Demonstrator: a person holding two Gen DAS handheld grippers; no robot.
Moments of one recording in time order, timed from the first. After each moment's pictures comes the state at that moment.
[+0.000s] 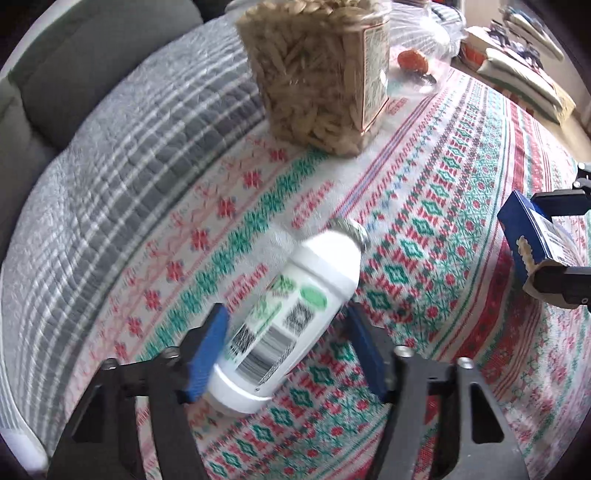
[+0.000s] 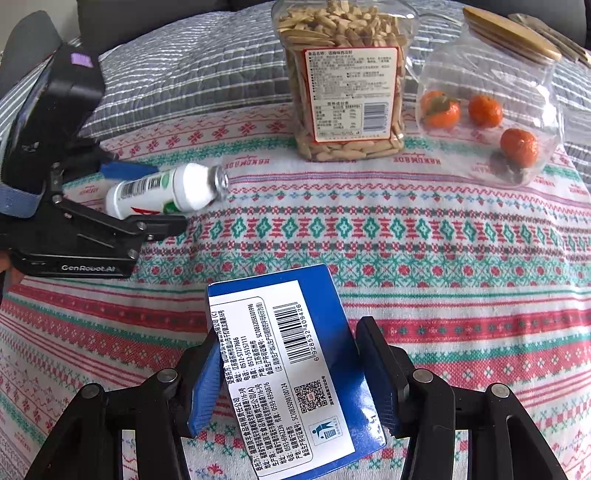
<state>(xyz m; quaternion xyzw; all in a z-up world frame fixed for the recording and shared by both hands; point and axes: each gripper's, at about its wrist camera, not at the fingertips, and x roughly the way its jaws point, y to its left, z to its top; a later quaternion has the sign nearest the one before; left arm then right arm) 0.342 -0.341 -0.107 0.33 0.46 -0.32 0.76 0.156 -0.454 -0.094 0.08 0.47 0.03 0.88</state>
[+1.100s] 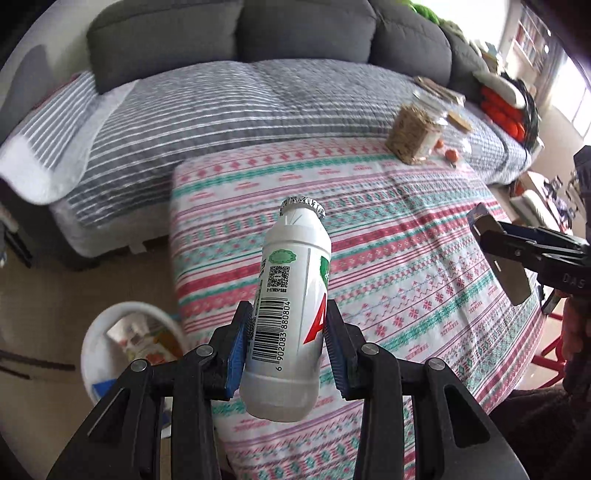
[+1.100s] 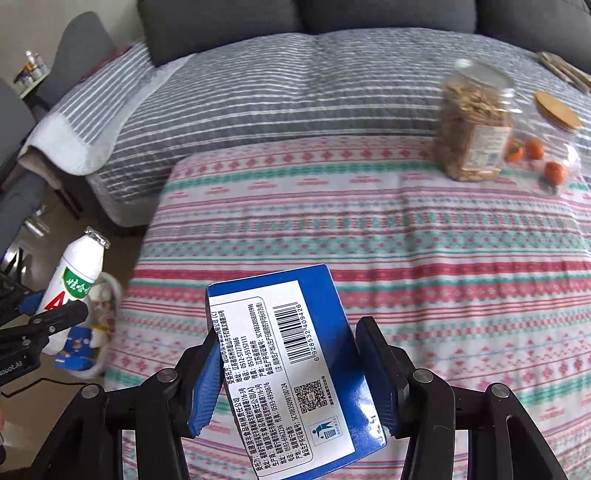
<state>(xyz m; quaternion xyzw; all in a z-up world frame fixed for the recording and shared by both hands) 0.158 -0.048 0.018 0.07 0.49 -0.19 0.85 0.086 -0.275 0.013 0.10 0.46 0.05 0.88</state>
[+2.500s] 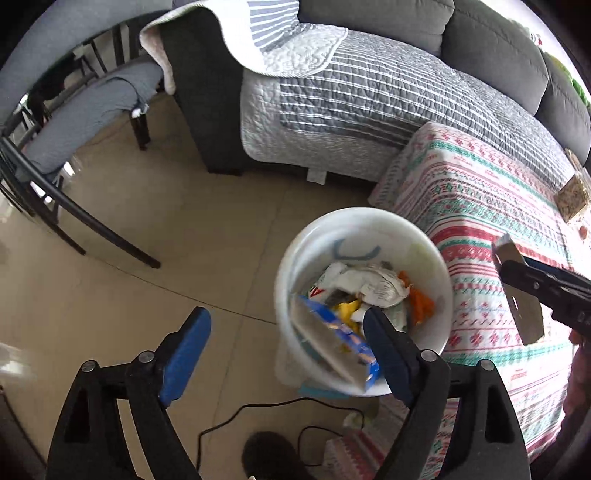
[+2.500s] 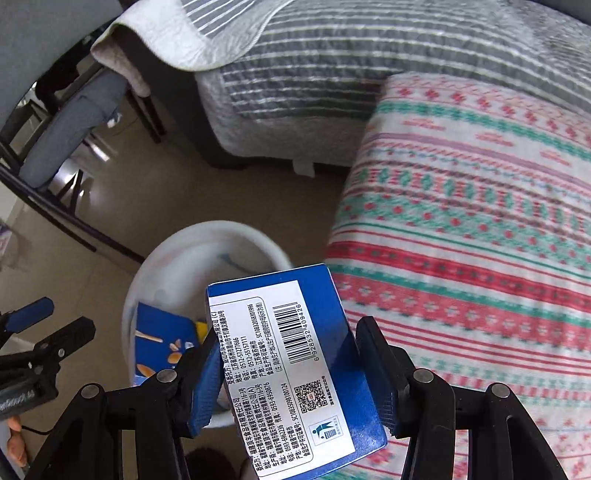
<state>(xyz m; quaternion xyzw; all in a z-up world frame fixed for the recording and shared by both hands) 0.149 0.185 -0.061 -0.02 0.52 0.07 0.85 0.179 -0.022 -0.070 0.06 0.51 0.20 0.83</state>
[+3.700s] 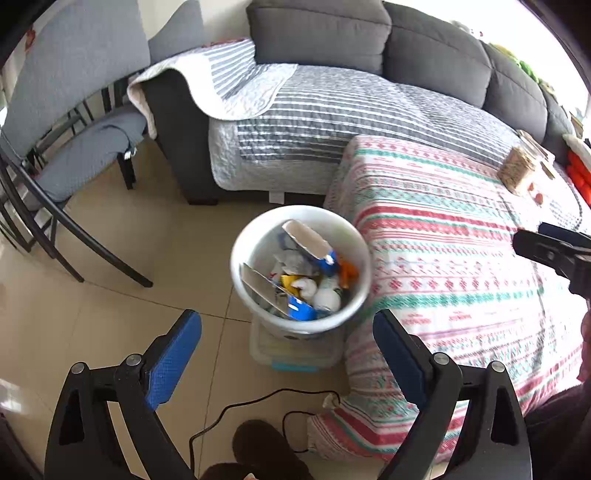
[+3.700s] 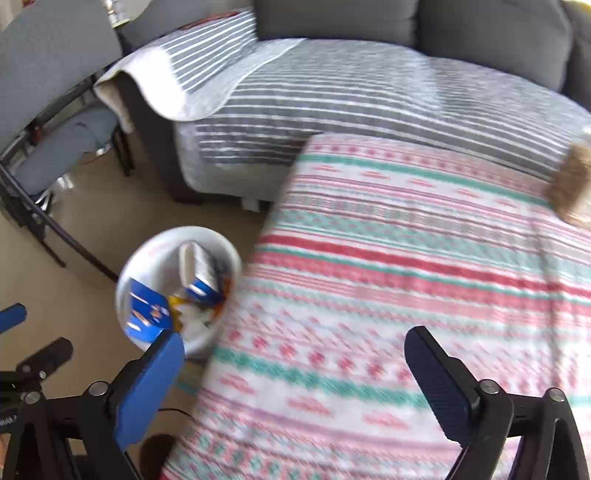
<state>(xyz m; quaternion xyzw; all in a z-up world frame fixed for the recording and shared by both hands) 0.052 0.113 0.003 0.01 0.46 0.01 0.89 0.055 -0.094 0.010 0.02 0.43 0.10 0.90</state>
